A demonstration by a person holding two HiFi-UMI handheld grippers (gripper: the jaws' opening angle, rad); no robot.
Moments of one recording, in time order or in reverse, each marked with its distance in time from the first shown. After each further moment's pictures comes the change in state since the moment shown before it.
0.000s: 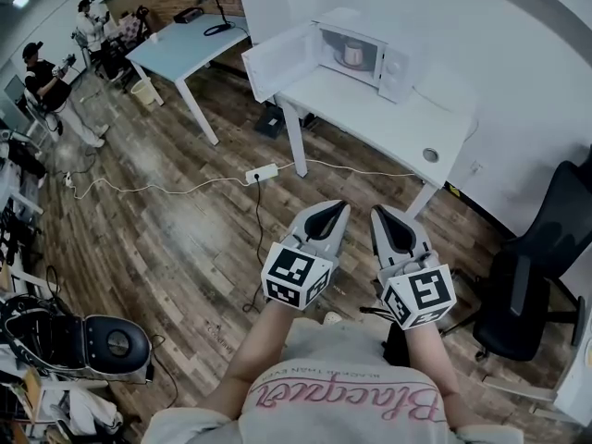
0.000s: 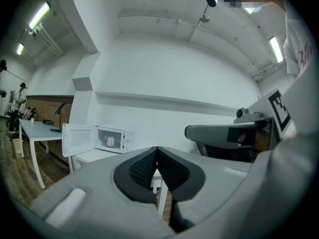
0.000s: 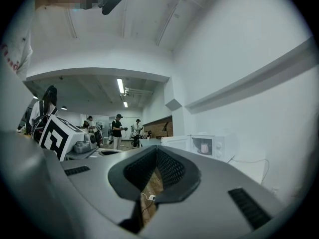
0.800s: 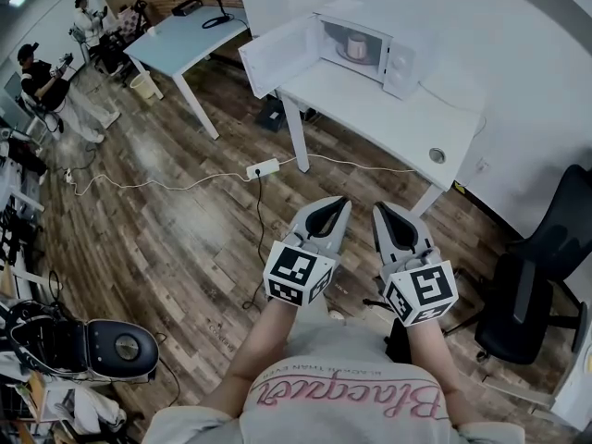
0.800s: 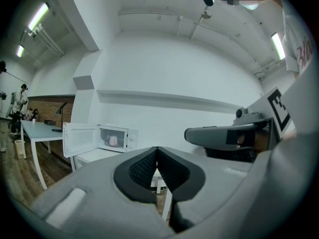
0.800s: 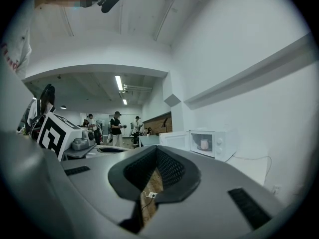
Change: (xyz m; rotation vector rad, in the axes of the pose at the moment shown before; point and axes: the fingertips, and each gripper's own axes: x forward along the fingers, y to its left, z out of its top) left arm 0.028 0.029 -0.008 0.007 0.017 0.024; right arm 0.036 -0.023 -0.016 0.013 0.042 0.004
